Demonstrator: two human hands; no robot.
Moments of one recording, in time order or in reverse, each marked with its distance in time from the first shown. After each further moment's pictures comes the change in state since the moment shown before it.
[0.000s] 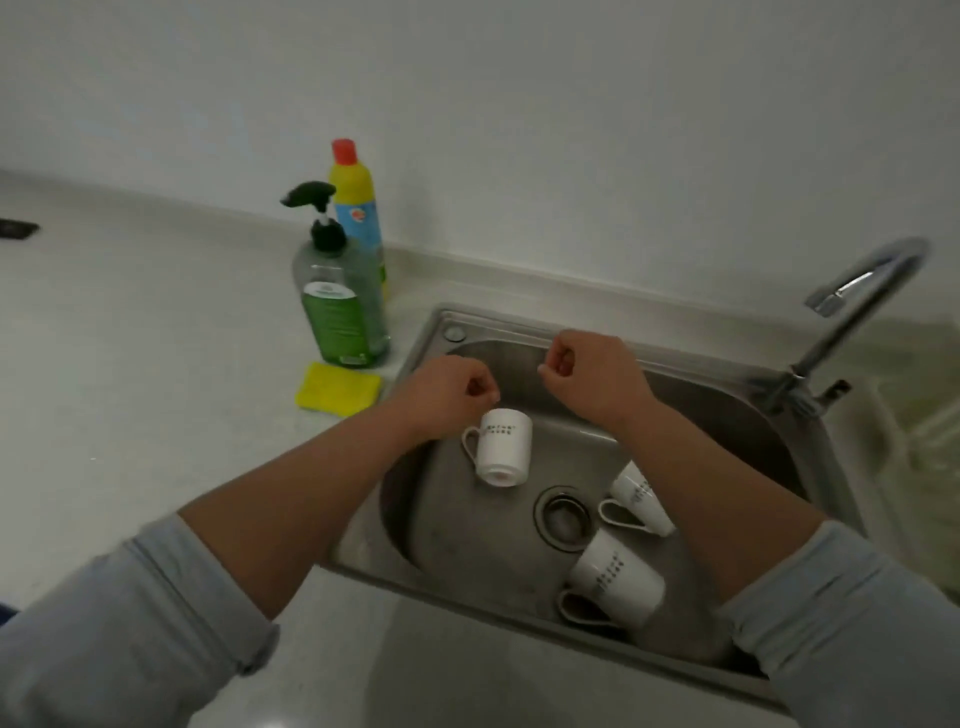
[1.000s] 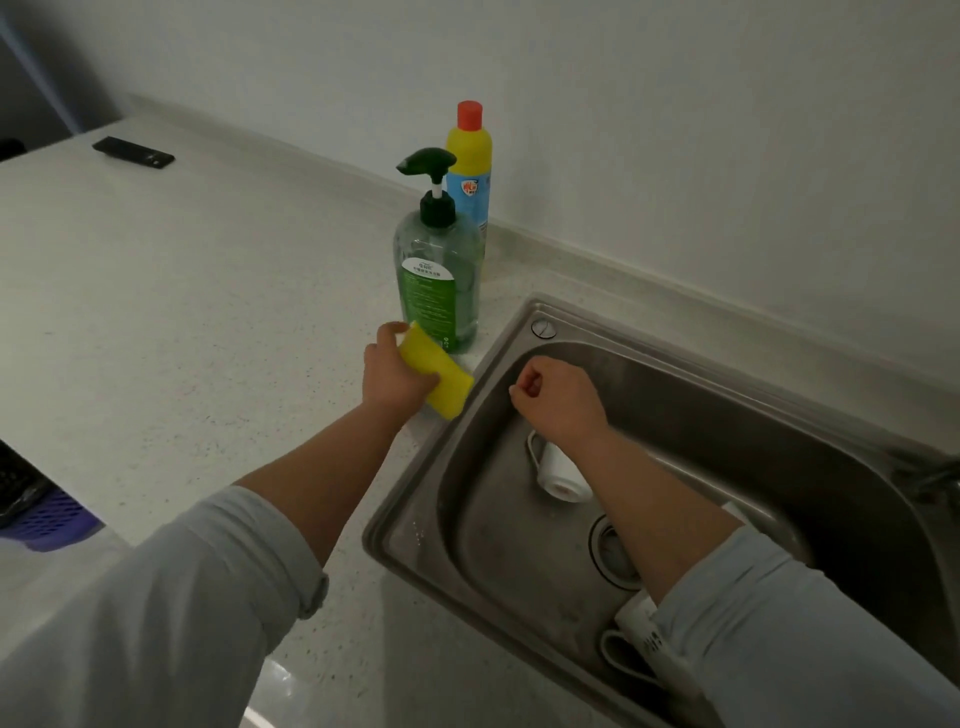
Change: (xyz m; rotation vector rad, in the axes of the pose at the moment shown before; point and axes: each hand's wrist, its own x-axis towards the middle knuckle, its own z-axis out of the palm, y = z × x) left_hand 0.007 -0.126 0.004 -0.484 0.525 -0.667; right_hand 0.049 -0.051 0.105 0.164 -0.196 -0.060
